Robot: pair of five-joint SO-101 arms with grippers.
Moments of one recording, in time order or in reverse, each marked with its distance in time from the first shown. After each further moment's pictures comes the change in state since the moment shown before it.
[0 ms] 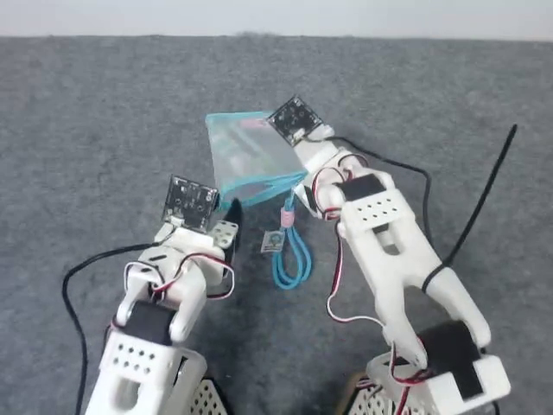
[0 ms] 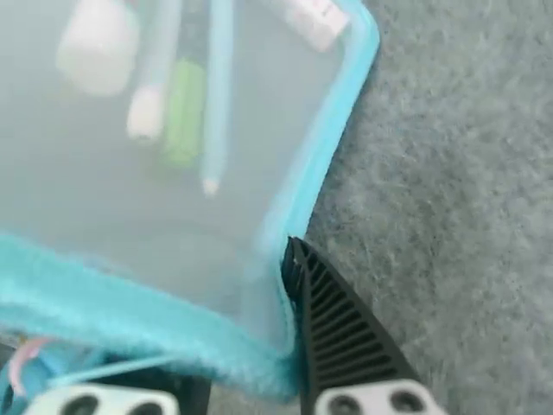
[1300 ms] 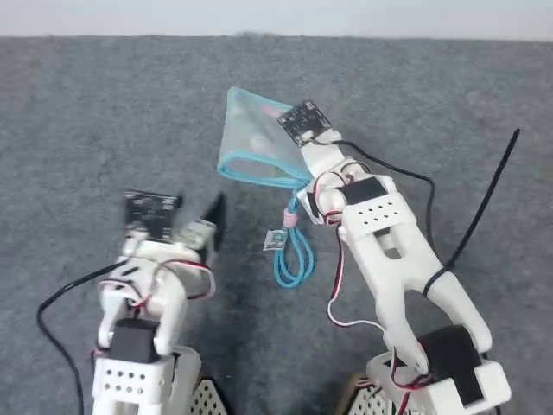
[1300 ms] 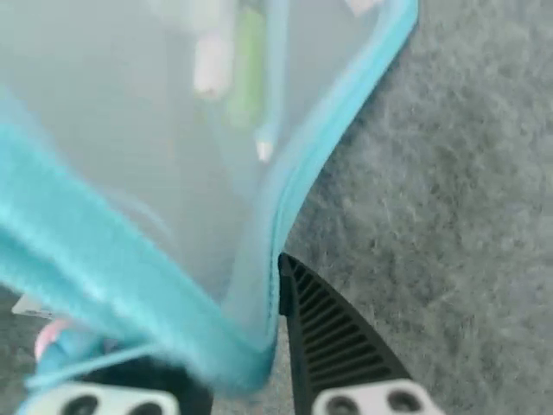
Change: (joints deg) left arm -8.4 -11.5 1.1 4.7 0.1; right arm -0.7 -2.5 1.3 4.4 -5.5
